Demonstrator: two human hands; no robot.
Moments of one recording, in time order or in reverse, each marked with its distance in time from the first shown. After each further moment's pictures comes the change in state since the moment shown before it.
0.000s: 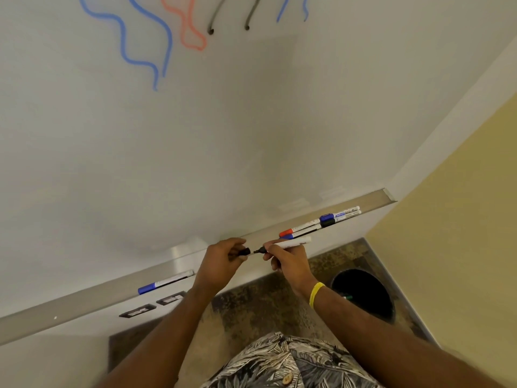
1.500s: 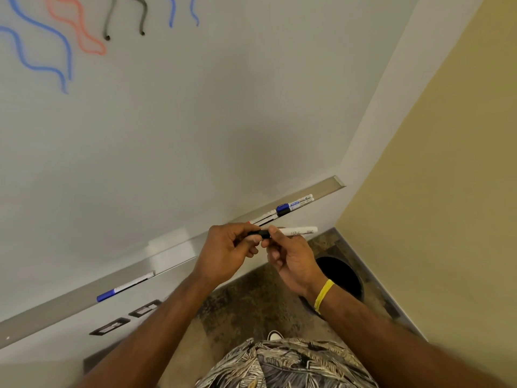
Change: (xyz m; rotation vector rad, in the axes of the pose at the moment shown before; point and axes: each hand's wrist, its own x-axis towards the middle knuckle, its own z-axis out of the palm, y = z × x) left_hand -0.050 0.155 0.035 -0.211 -0.117 0.294; right_hand -0.074 -0.048 -0.095 0.472 -0.109 -0.012
